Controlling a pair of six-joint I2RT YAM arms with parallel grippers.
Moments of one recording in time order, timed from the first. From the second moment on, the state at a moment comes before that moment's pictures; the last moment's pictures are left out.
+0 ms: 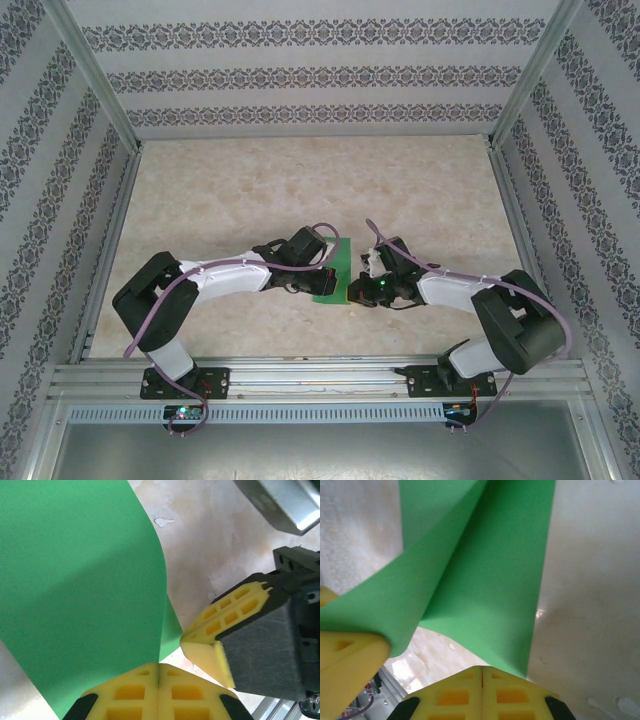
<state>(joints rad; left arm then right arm) -0.80 1.68 0.96 -0.25 0.32 -0.56 0.51 1.46 0.50 -0.09 -0.63 0.74</state>
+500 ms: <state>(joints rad) -0.76 1.68 0.94 -0.25 0.34 -0.55 0.51 1.52 0.56 -0.16 -0.59 0.69</state>
